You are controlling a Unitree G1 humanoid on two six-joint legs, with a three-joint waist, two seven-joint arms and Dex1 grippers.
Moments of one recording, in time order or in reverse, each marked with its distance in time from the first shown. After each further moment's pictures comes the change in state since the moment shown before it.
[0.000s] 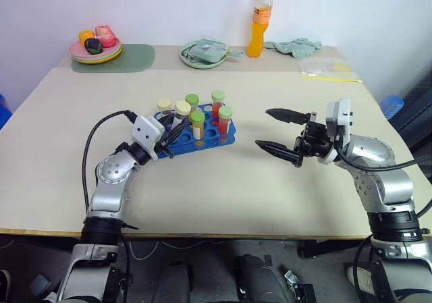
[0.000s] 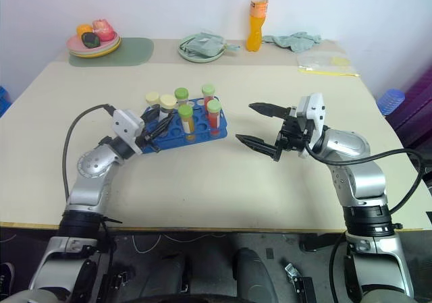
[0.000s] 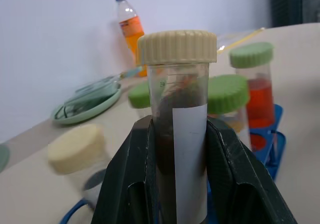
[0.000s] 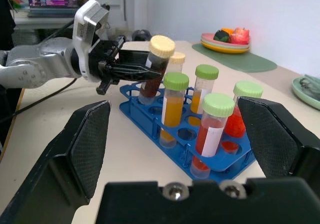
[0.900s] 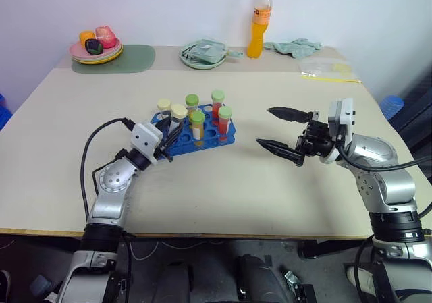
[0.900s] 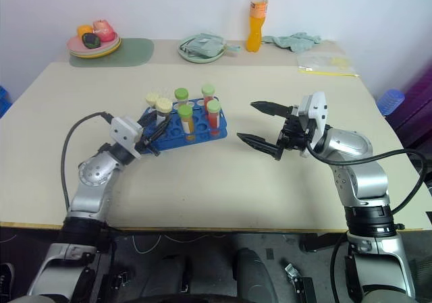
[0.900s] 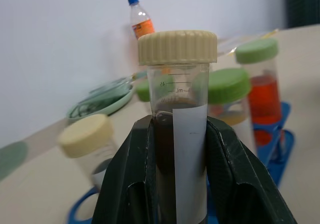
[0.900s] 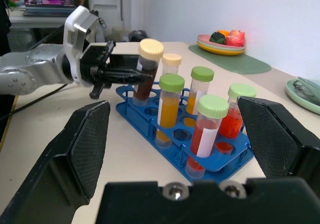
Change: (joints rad) left arm 0.054 -0.005 -0.019 -0.011 -0.011 -0.034 0.063; right arm -0.001 0.001 -0.002 0.000 -0.001 -0.005 -0.004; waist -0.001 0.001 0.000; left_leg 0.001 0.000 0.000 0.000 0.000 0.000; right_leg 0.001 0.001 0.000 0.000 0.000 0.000
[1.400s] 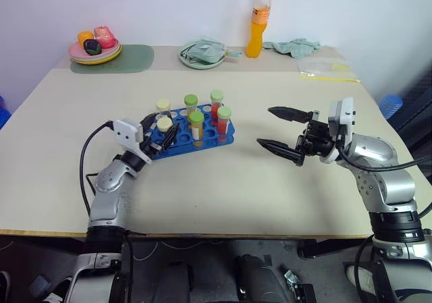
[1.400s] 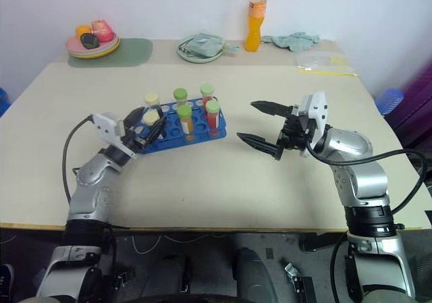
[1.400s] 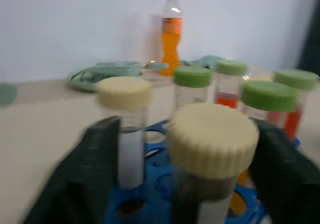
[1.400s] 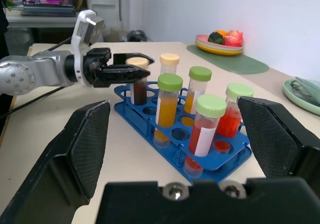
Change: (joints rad) left arm 0.010 -0.050 0.145 0.003 -0.290 0.203 -0.043; right arm 0.000 0.000 0.000 0.002 -0.002 -0.009 0.001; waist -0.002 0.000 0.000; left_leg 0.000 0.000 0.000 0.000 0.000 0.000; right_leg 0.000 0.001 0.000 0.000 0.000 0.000
